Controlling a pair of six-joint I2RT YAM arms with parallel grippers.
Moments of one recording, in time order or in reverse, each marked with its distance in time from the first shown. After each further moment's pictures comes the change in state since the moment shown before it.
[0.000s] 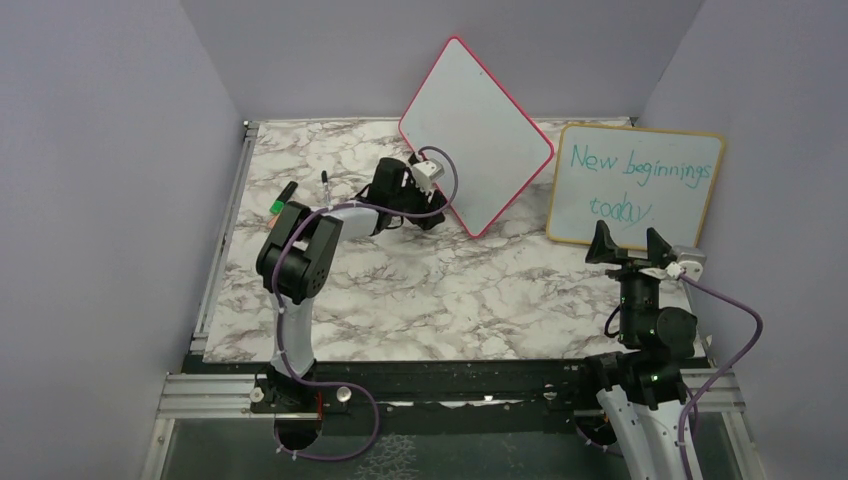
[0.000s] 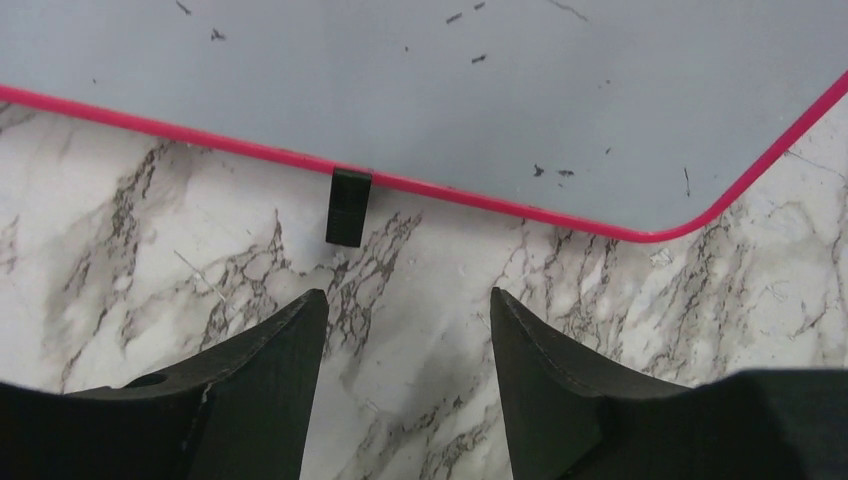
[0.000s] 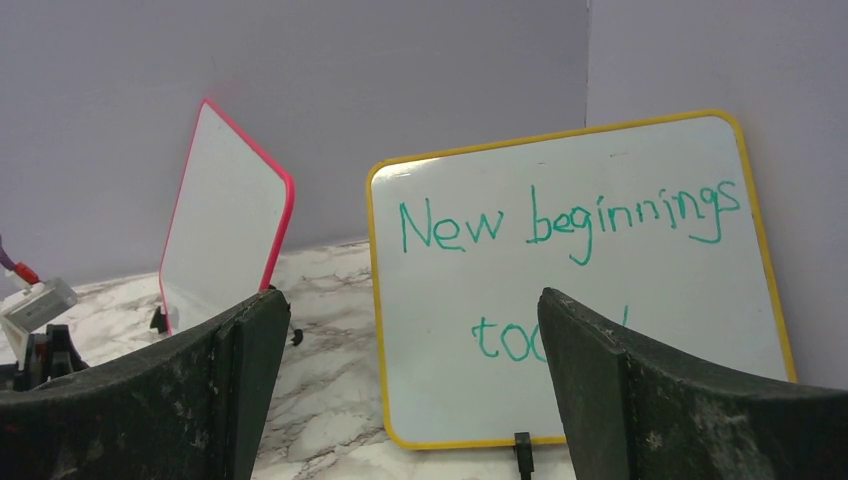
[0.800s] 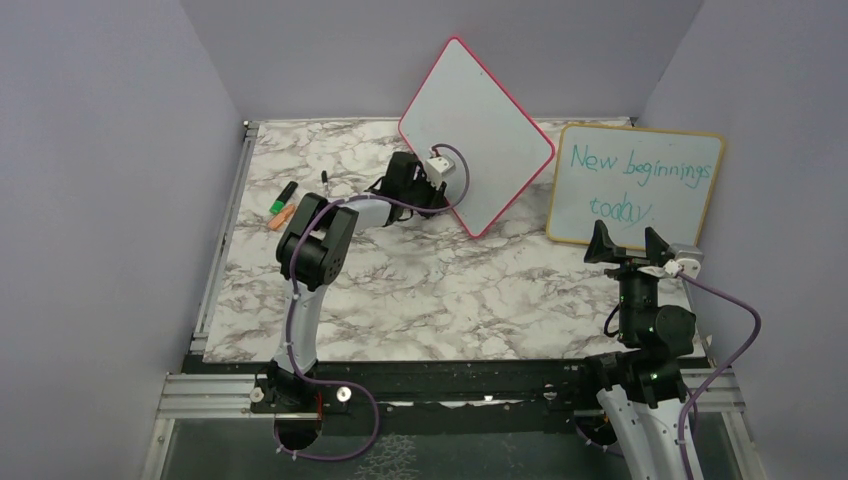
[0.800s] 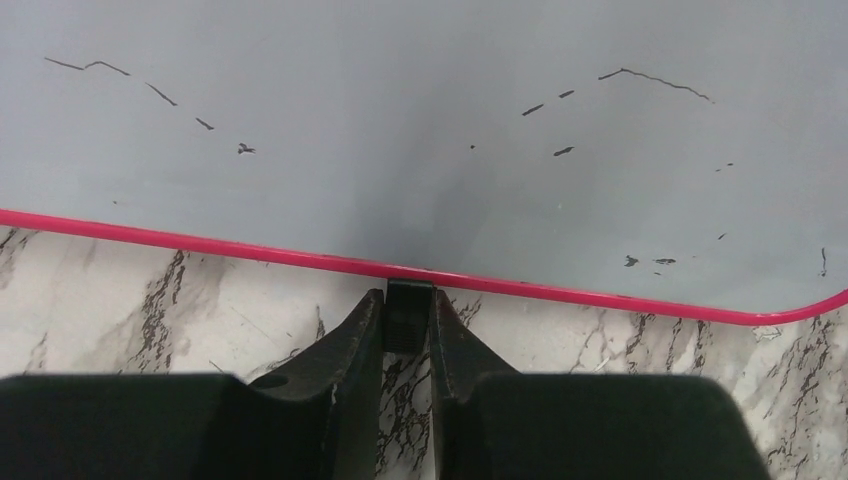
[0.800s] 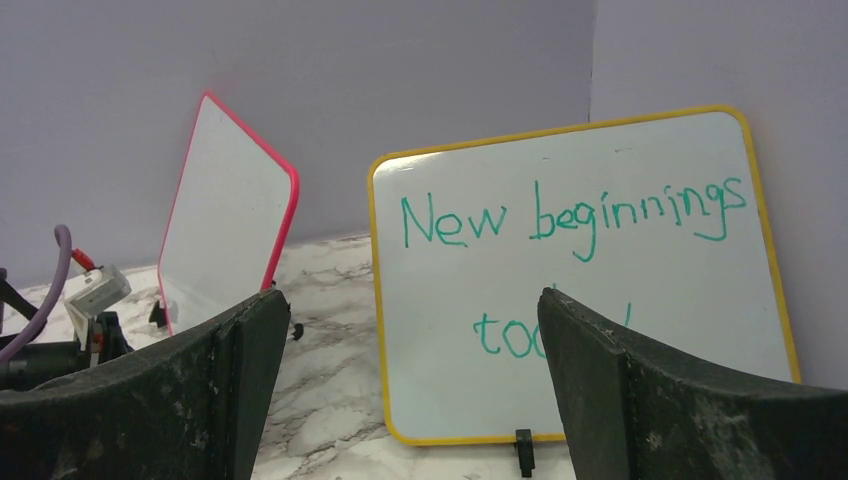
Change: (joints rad) left arm -0.023 0.177 0.202 -0.014 -0.030 0.069; right arm 0.000 0.015 0.000 0.000 -0.007 -0.001
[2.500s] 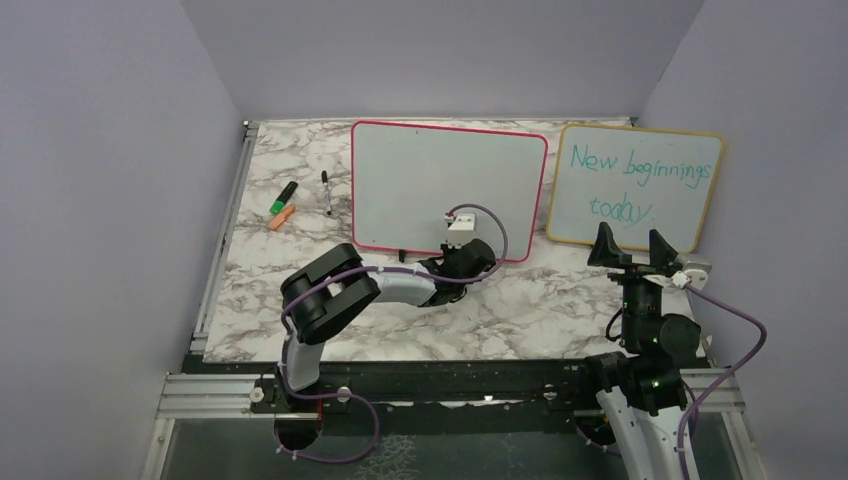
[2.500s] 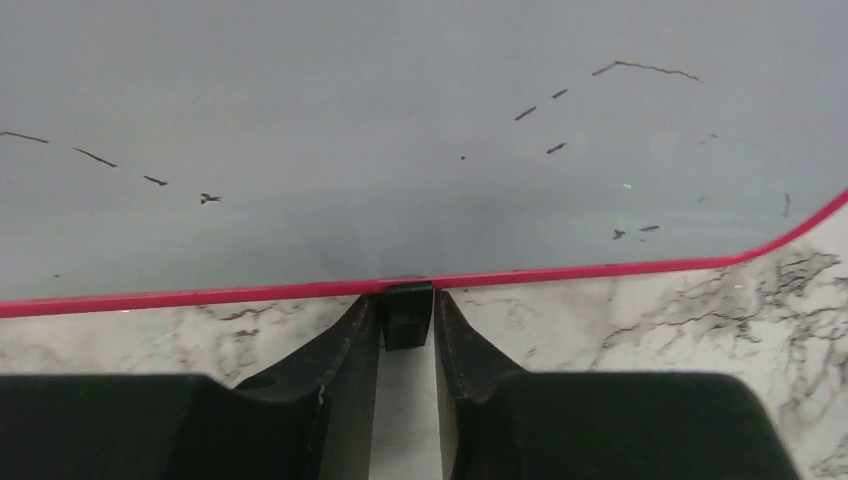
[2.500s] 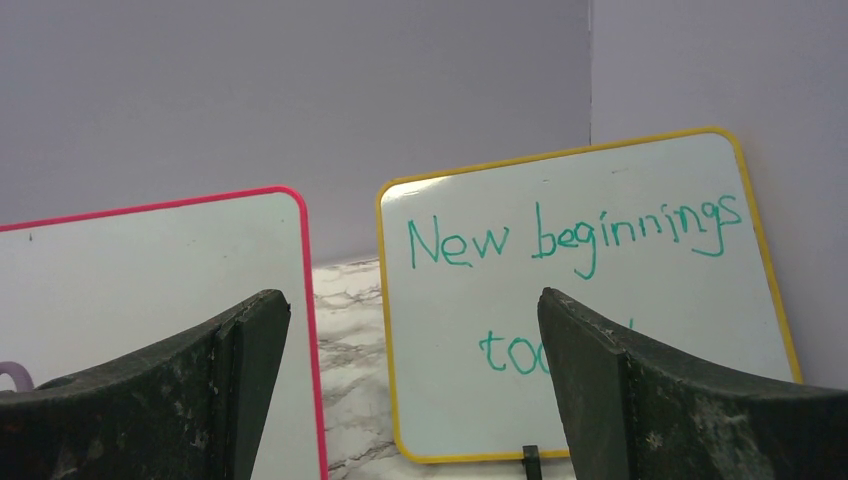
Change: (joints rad) left arm -0.571 -0.272 -0.367 -0.066 -0.994 -0.902; right arm 0.000 -0.066 -0.006 0.001 0.000 0.011
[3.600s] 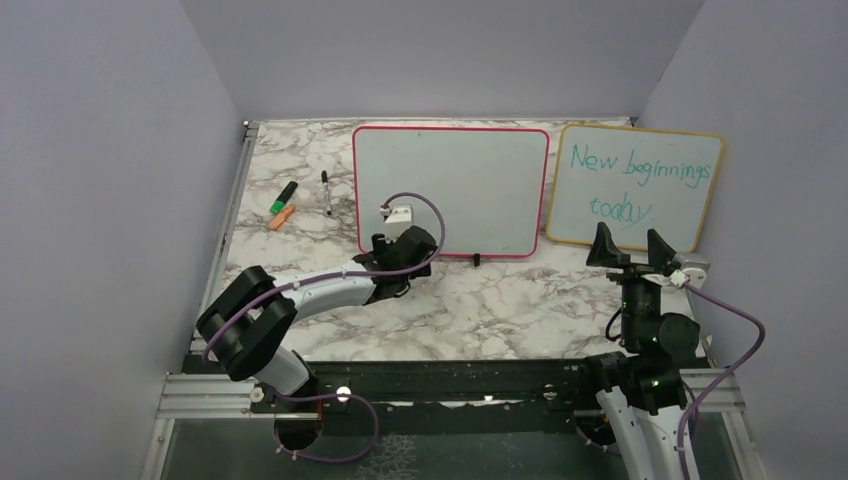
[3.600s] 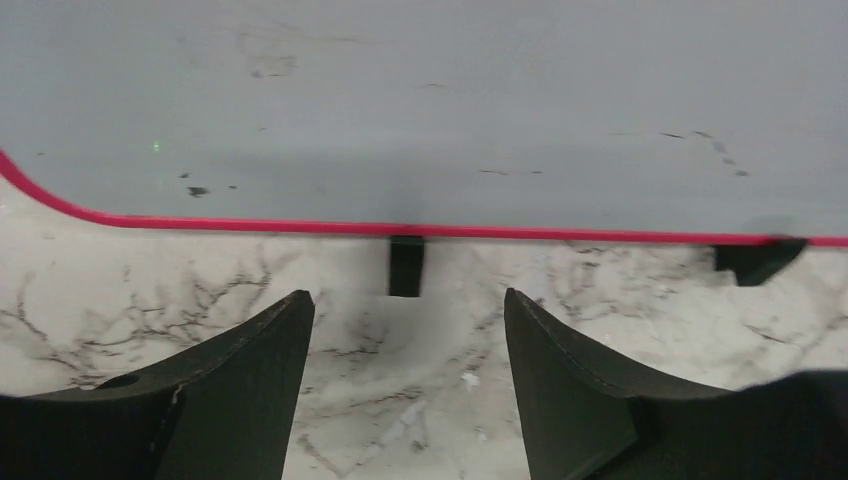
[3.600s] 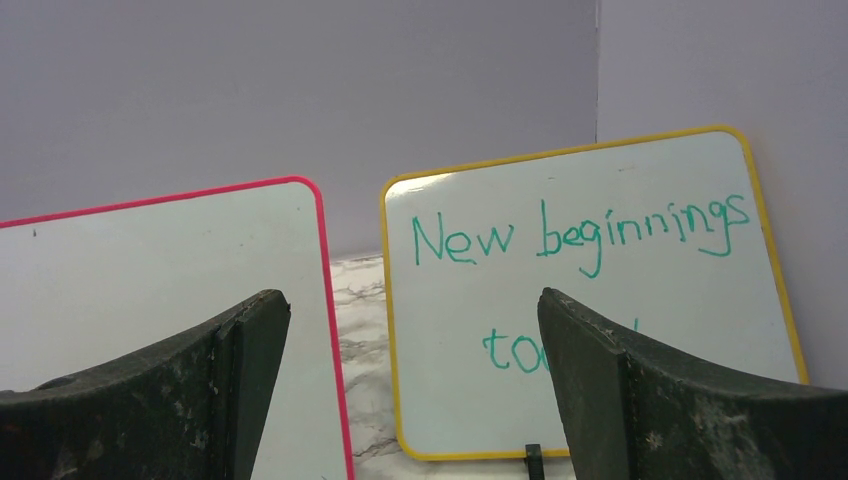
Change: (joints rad) left arm 0.143 -0.402 -0.216 -0.272 -0.008 0.019; right arm 0.002 0.003 -0.002 0.000 -0.012 0.000
